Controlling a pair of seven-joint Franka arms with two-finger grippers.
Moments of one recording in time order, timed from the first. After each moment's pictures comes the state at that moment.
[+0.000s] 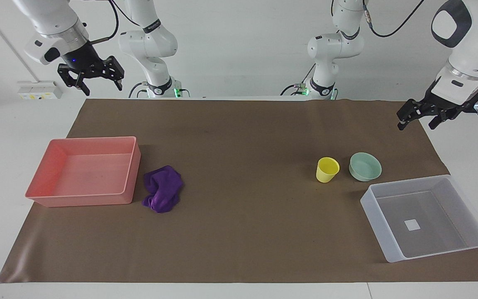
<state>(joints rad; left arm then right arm) 0.01 0.04 -0.04 -1.55 0.01 1.61 0.07 -0.04 -0.20 0.00 -1.73 0.05 1.46 -0.19</state>
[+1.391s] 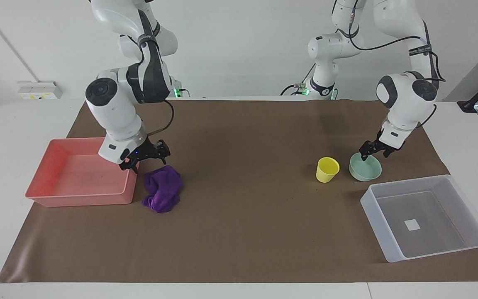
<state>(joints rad) 0.05 -0.01 -0.03 -2.37 0.01 2.39 -0.03 0.10 0.23 0.03 -1.84 0.05 2.06 -0.20</state>
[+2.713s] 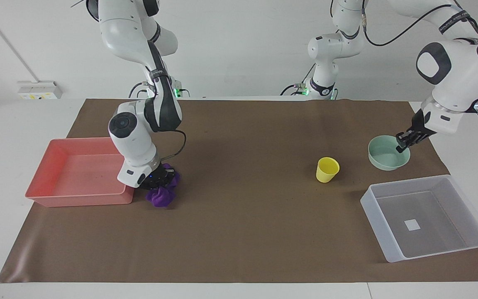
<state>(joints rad) 0.09 0.10 -0.03 -1.76 -0.09 1.96 -0.15 0.12 0.24 0.03 -1.85 0.05 2.12 -0.20</state>
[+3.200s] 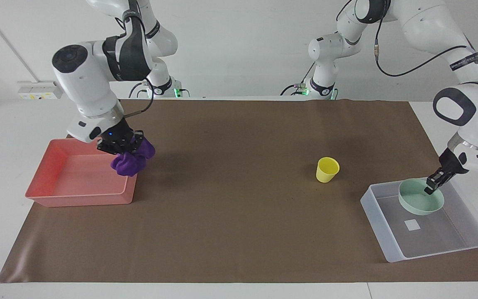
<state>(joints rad) 0.15 0.37 -0.03 -1.65 -0.11 2.23 -0.15 -0.02 0.04 0.01 -1.78 -0.01 1.83 -0.20</state>
